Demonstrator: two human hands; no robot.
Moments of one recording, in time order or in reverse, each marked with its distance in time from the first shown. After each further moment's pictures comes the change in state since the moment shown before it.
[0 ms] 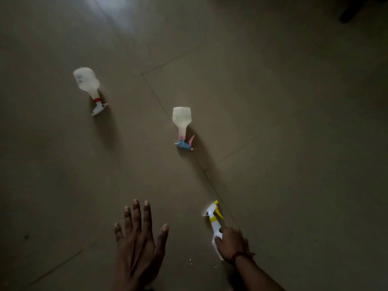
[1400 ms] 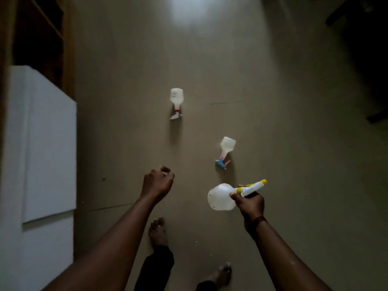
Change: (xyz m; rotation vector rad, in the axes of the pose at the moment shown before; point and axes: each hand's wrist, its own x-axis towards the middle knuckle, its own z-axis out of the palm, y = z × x) left_hand -0.083 -0.072 -0.306 -0.770 0.112 -0.411; right_hand -0.238 -0.187 -0.179 0.909 0.301 -0.185
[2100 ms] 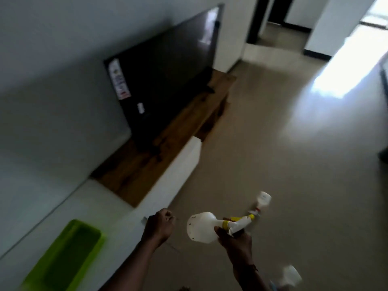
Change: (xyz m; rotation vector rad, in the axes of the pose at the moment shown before) left_hand -0.171 -0.120 -0.275 -0.330 0.429 -0.290; right_hand -0.282 -0.182 0.173 -0.224 -0.739 -0.472
